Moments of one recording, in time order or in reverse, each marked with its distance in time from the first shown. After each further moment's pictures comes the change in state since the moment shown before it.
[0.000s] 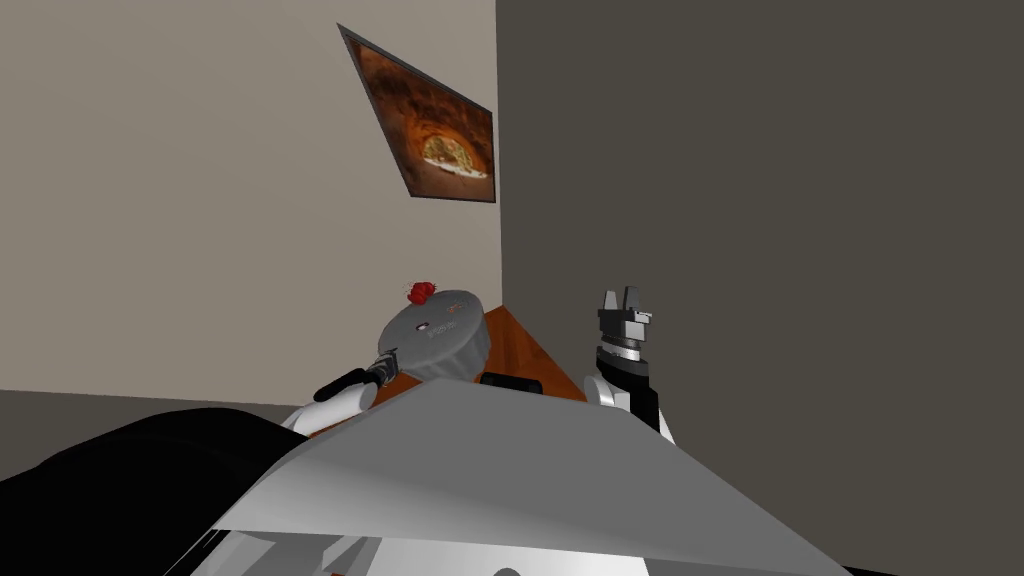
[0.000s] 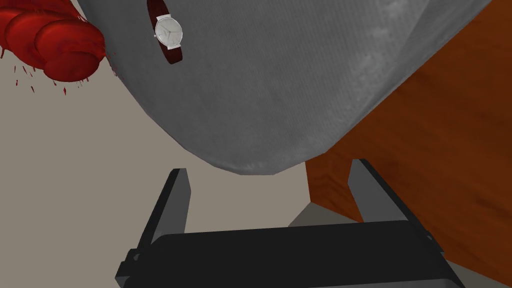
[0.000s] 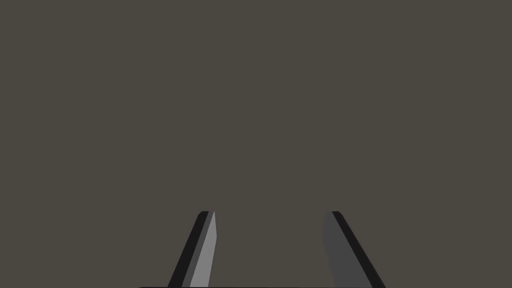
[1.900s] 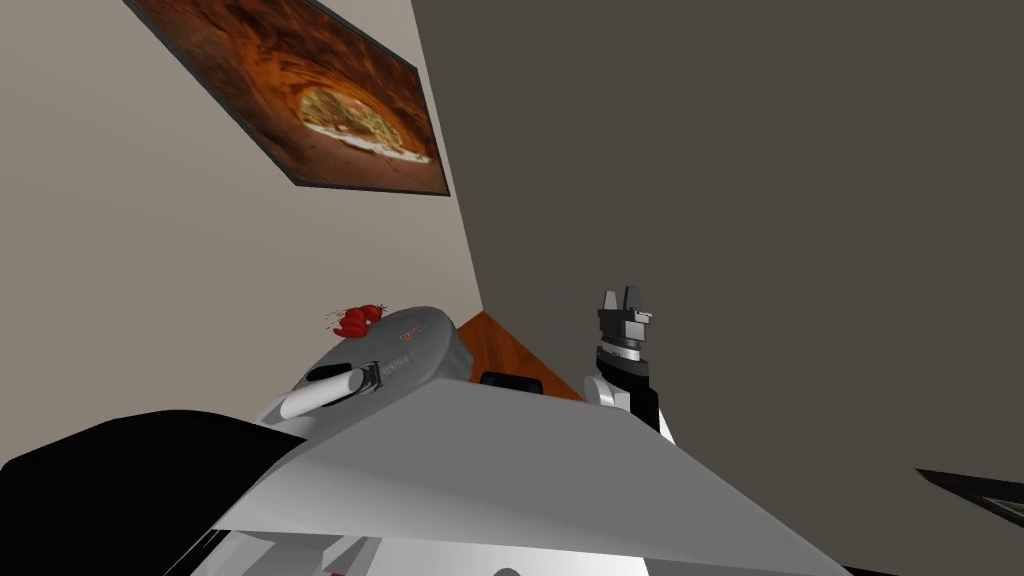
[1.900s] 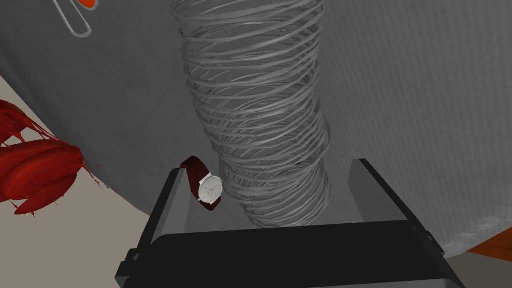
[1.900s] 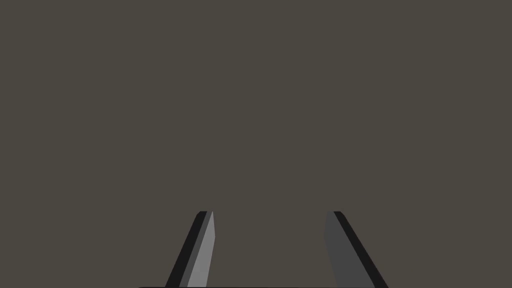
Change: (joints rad) left arm -0.169 0.162 0.073 0.318 0.055 0.283 0.071; right arm 0.000 0.000 0.000 0.000 0.000 0.000 0.000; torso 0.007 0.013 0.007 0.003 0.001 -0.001
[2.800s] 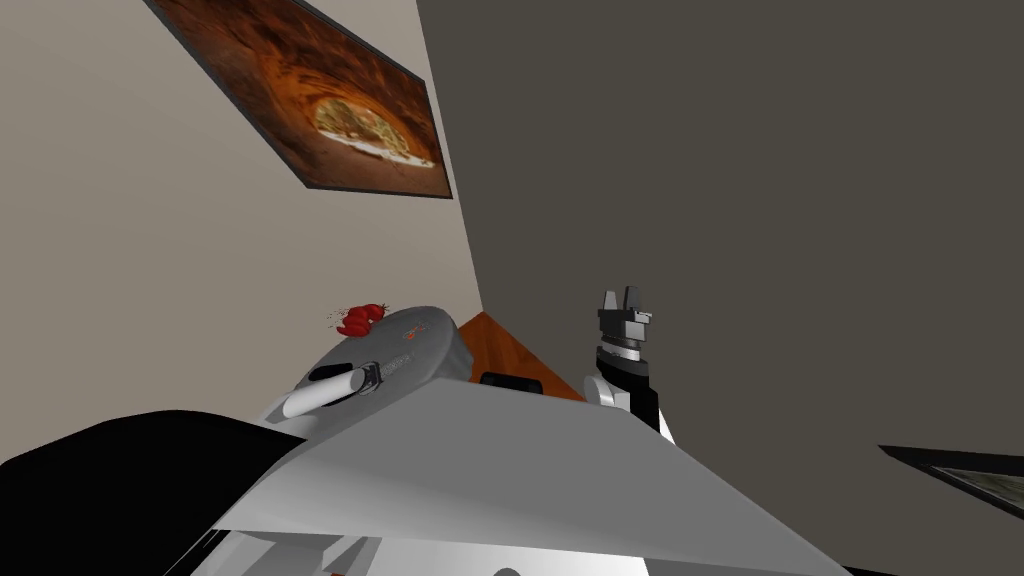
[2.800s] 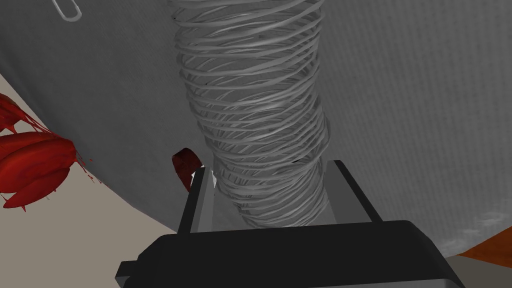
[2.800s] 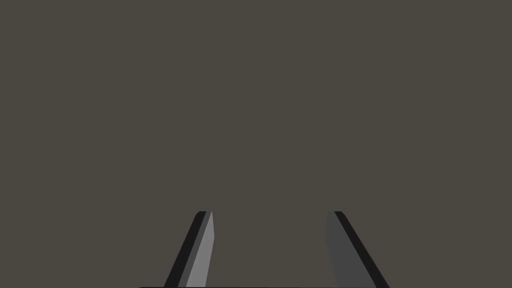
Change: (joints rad) left arm -0.010 -0.004 0.000 0.013 -0.011 -0.005 0.010; right arm 0.001 0.000 0.000 0.000 0.000 0.000 0.000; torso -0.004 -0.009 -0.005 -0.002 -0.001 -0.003
